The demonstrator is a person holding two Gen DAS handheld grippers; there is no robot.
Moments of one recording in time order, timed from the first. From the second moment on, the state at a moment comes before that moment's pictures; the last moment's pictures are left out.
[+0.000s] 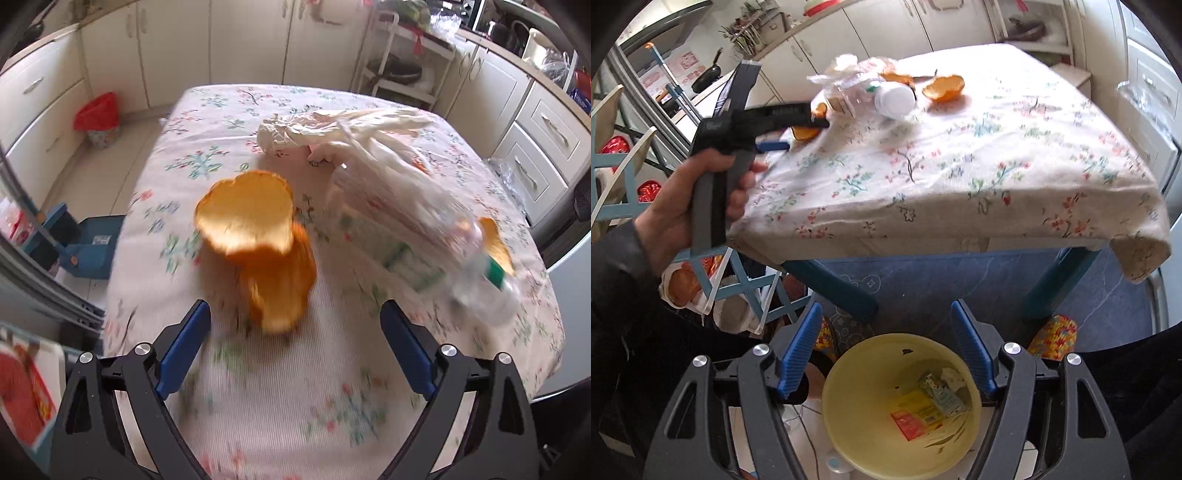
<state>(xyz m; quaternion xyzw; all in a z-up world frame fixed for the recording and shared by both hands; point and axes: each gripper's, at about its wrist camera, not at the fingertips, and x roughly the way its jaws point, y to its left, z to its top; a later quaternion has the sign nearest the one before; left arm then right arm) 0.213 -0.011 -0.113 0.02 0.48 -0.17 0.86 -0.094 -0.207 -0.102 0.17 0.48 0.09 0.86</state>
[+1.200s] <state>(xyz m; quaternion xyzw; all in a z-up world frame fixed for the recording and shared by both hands) 0.248 -0.031 -0.123 0.08 0.46 -0.14 0.87 -0.102 -0.193 -0.106 0.15 0.48 0.09 0.86</state>
